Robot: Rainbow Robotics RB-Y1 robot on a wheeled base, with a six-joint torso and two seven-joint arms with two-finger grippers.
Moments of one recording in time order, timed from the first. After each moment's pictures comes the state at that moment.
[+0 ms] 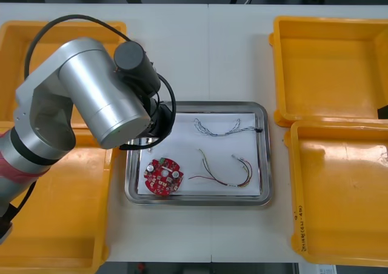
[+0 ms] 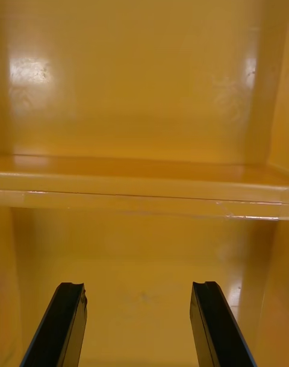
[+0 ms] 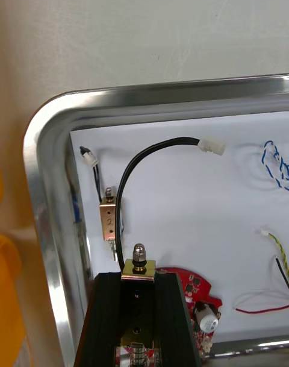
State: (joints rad) right arm -0.34 -0.71 -0.39 -2.03 -0.77 1.92 1.44; left arm -0.69 0.55 -0.59 -2.04 0.48 1.75 -0.66
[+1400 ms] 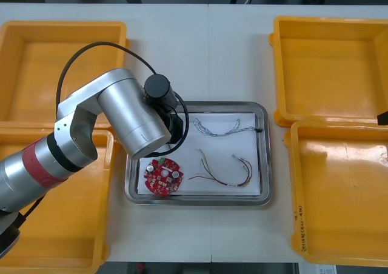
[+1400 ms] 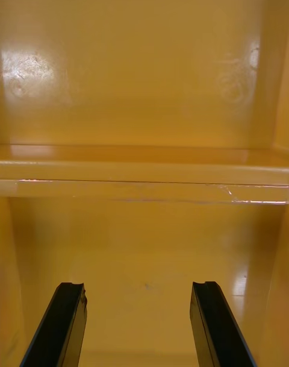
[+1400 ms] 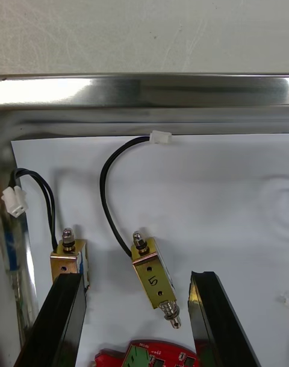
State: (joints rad) right arm -0.31 -0.71 -0.39 -2.03 -0.79 1.92 1.42; left arm -0.70 0.52 -0.73 -1.84 0.41 1.54 -0.56
